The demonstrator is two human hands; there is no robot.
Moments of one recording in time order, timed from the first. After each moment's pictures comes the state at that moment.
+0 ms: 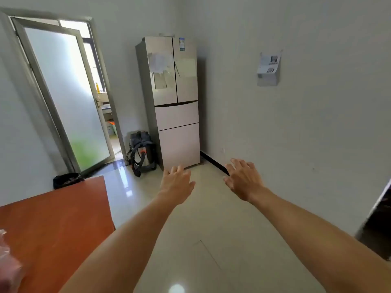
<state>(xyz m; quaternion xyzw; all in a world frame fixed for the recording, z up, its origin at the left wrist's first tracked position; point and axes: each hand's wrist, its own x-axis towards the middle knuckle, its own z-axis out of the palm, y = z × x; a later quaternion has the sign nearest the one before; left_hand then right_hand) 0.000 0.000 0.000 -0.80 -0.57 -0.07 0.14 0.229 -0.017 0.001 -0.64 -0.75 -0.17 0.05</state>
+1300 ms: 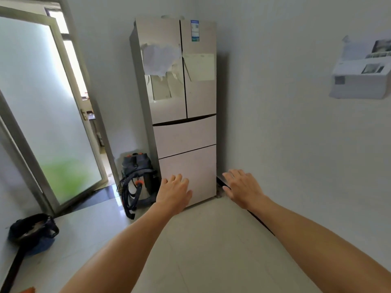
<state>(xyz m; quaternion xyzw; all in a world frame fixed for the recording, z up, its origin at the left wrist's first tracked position) -0.023 0.736 -0.019 -0.80 -0.59 -0.04 0.13 0.217 0.746 -0.030 -0.60 -0.79 -0.15 0.06</state>
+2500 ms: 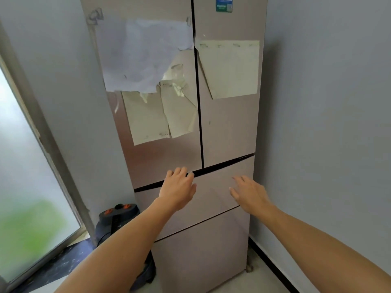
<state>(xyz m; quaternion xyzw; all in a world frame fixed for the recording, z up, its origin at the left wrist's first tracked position) -0.071 1.520 0.019 -0.81 -0.55 -0.08 0.20 0.173 1.523 -0.026 -0.65 -0.74 -0.02 0.16</state>
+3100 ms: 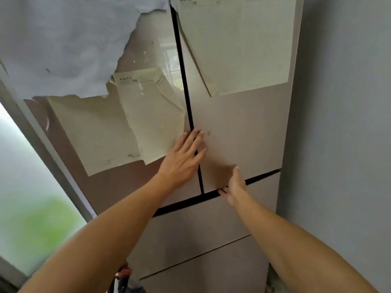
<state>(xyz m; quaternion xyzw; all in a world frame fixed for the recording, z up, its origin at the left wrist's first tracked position) -0.031 1.757 0.052 -0.80 -0.41 -0.09 0.42 0.136 1.814 -0.071 -0.51 -0.15 0.64 0.55</state>
